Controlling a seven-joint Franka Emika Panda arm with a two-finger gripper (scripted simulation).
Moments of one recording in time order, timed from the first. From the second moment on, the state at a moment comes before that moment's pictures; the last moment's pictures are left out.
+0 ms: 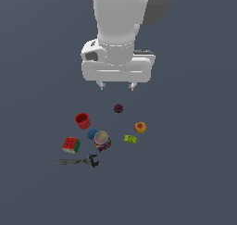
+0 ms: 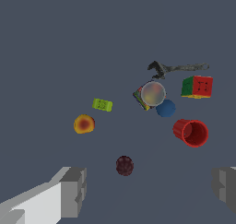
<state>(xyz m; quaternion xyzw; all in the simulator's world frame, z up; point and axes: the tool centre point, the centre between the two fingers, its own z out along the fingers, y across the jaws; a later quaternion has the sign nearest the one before) -0.005 -0.005 0.324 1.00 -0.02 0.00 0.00</state>
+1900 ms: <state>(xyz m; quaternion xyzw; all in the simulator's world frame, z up) 0.007 0.065 0.187 0.93 -0.37 0.00 0.00</state>
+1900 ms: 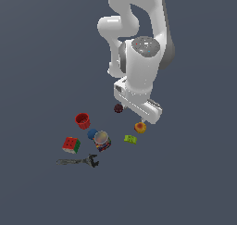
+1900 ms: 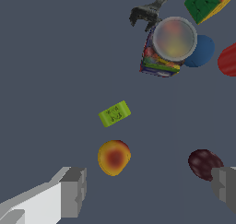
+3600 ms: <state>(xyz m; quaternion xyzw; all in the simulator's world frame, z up) -0.017 0.117 0.085 0.80 -0.60 0.00 0.00</state>
